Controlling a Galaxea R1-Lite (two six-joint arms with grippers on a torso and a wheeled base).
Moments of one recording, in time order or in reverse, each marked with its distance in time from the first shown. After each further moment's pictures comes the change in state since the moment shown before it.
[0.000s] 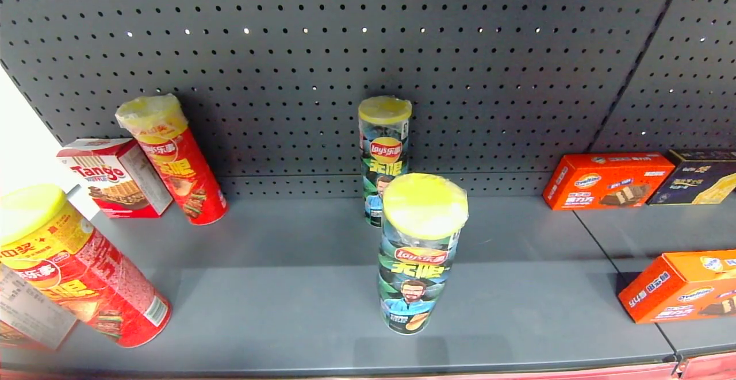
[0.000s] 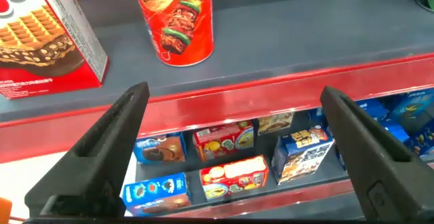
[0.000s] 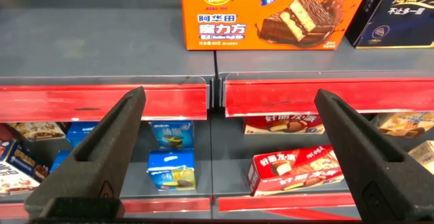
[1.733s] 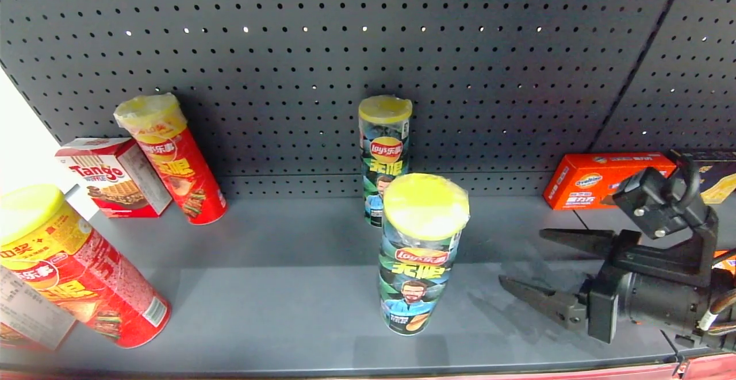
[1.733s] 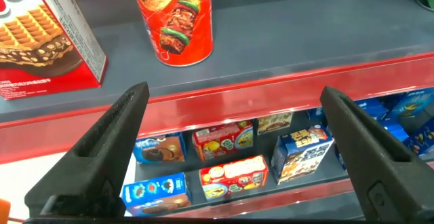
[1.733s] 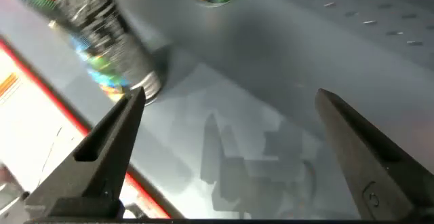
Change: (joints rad) left arm -0.002 0.001 0.000 0.001 -0.002 0.000; right arm 0.624 1.293 -0.561 -0.462 0.113 -0.088
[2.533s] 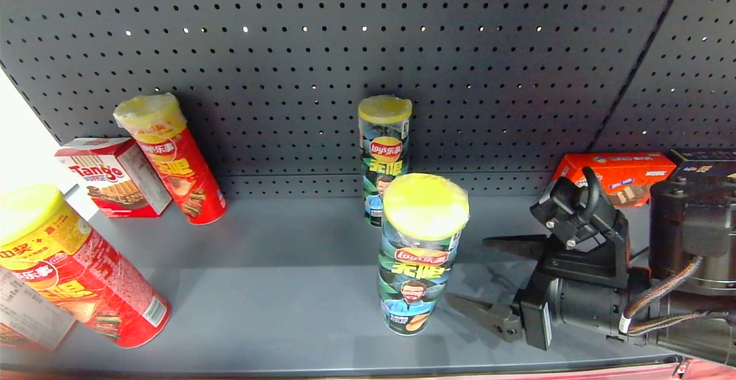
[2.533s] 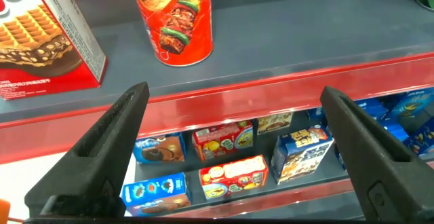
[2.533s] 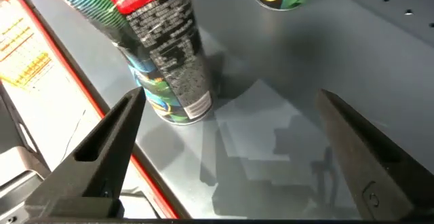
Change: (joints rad) left arm 0.000 0.000 0.000 0.000 0.000 0.000; right arm 0.123 0.156 -0.086 -0.028 0.007 -0.001
